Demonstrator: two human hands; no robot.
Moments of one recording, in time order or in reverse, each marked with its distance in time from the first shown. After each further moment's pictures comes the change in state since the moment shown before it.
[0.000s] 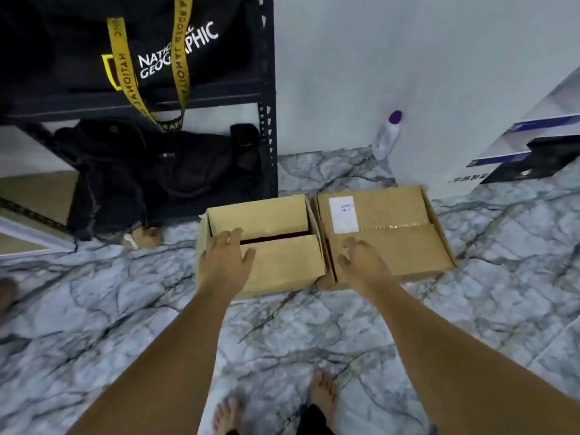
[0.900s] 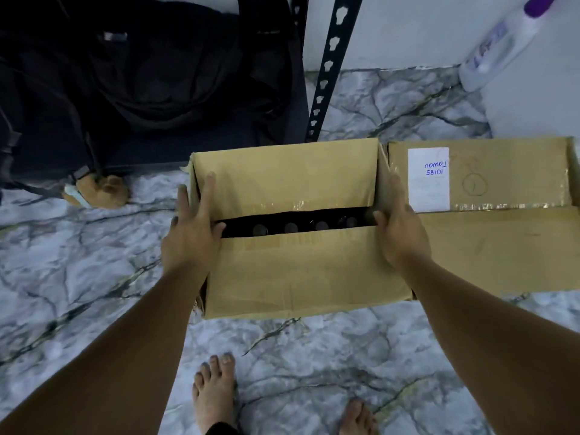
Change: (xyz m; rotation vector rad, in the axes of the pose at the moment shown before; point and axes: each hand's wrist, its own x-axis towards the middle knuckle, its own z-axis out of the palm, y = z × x) left_hand 0.199 -0.166 0.214 -0.045 0.029 -0.126; right_hand 0.273 0.035 0.217 0.123 0.186 0.042
